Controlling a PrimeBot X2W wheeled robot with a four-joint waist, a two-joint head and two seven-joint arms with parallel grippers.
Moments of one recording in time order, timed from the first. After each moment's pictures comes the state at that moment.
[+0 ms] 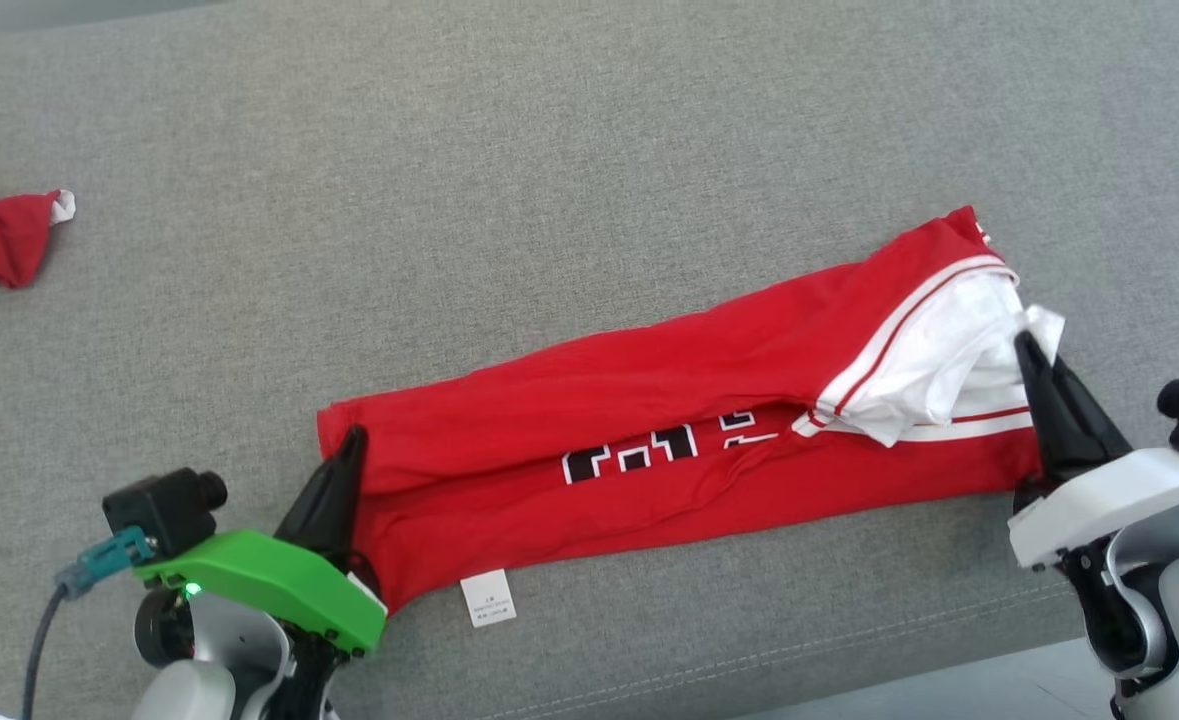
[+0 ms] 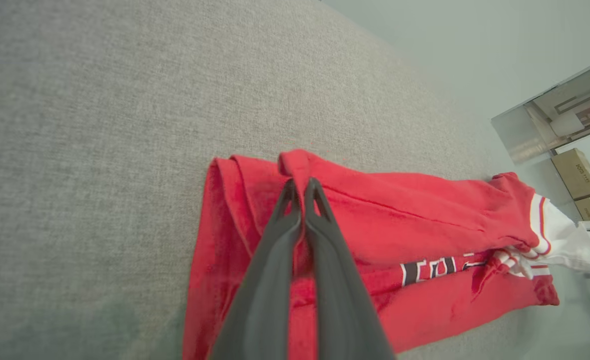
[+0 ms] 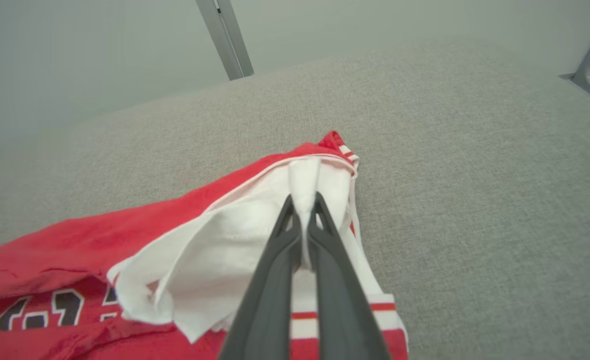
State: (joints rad) left arm -0.11 0.26 -0.31 -0.04 -0.86 0.09 0.10; right arm -0.16 -0.28 0.04 0.08 0.51 0.13 -0.04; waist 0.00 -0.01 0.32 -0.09
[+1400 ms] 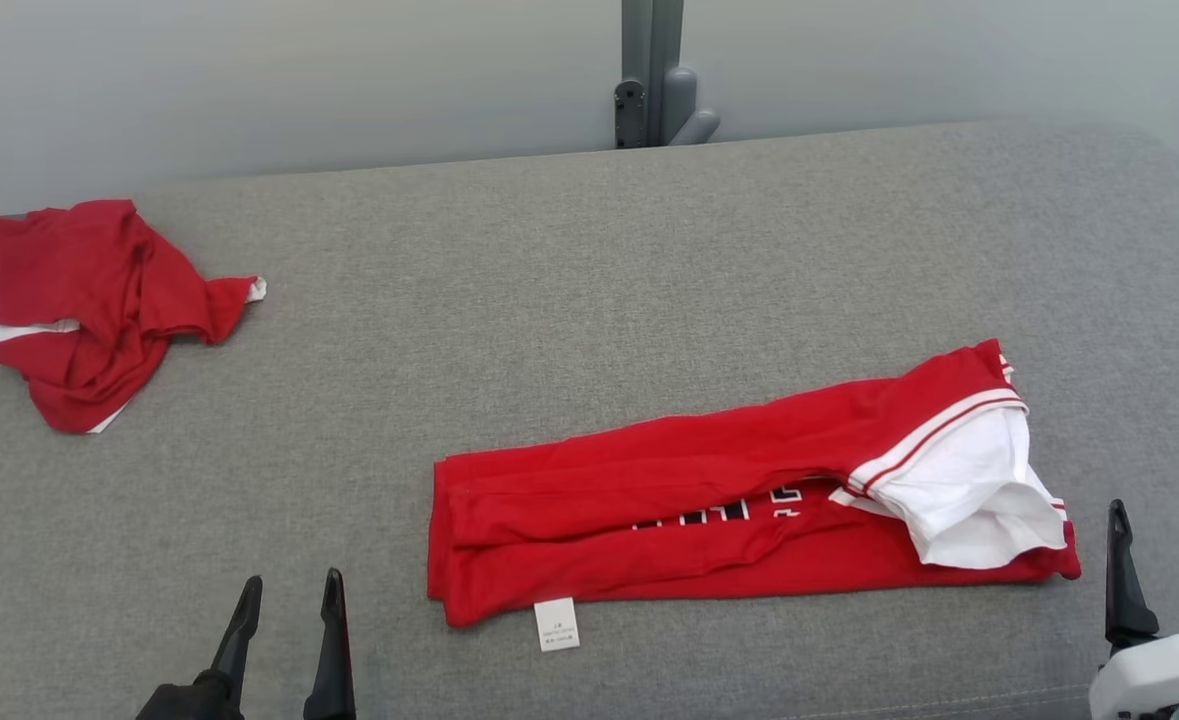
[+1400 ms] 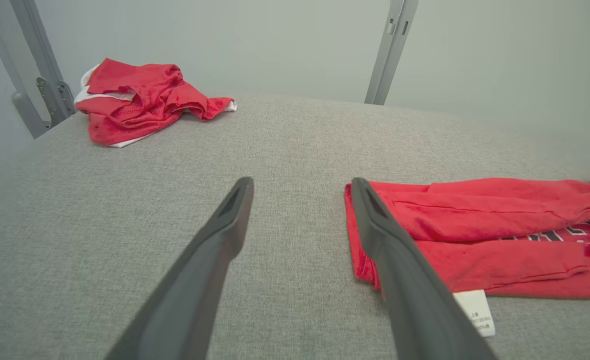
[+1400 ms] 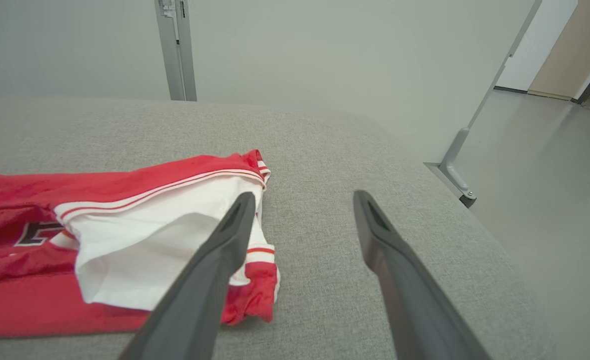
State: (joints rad) left arm 0.16 0.08 -0.09 0.12 -0.26 -0.05 -0.26; right arm 0.08 -0.13 -0.28 0.20 0.01 0.13 -0.26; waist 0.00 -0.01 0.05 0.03
